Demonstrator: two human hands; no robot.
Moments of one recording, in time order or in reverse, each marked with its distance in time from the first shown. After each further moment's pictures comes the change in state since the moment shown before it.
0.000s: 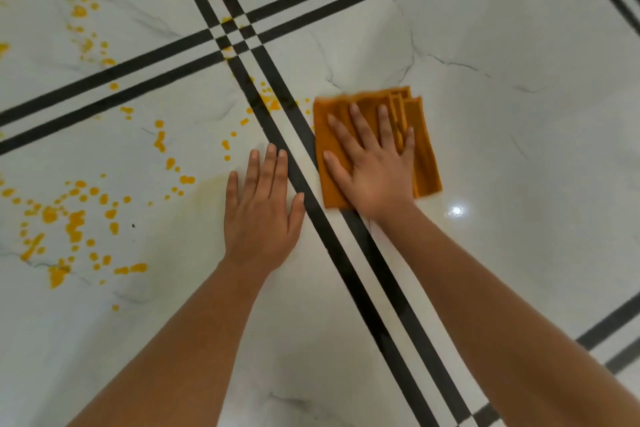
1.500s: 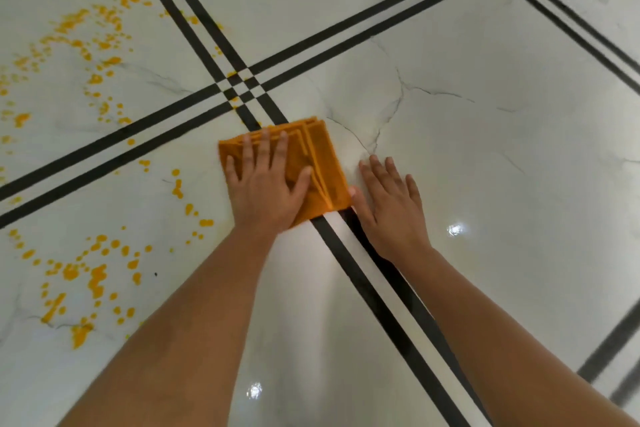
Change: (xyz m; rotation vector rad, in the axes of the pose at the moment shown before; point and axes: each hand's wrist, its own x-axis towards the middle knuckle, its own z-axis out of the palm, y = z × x) left_hand 0.078 -0.024 -0.005 -0.035 0.073 0.032; right_hand -0.027 -0.017 -0.010 0.206 -0.030 0.171
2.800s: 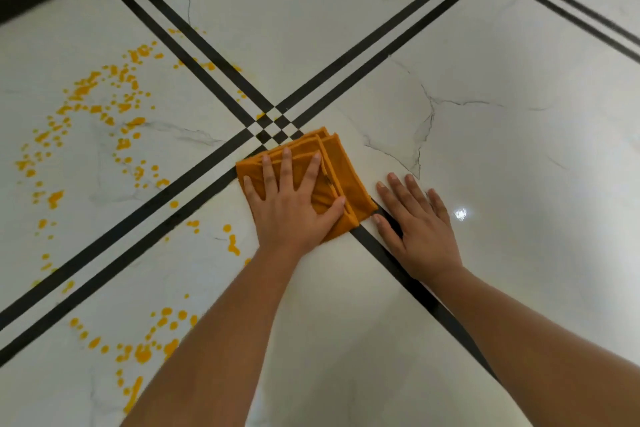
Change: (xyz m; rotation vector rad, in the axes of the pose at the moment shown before) left_hand 0.048 -0.050 -0.011 0.081 -0.065 0.178; right_hand 0.018 -0.035 0.026 -0.086 0.037 0.054
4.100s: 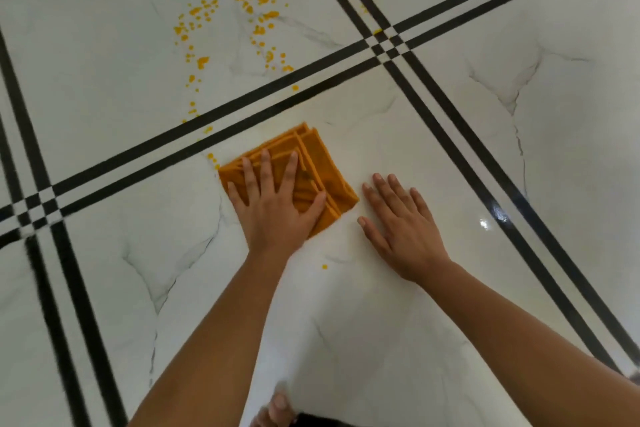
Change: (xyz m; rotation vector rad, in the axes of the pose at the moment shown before) left_hand -0.197 -0.116 -0.006 -0.063 0.018 -0.374; right_hand -0.111 -0.132 0.035 -0.044 -0.237 -0.309
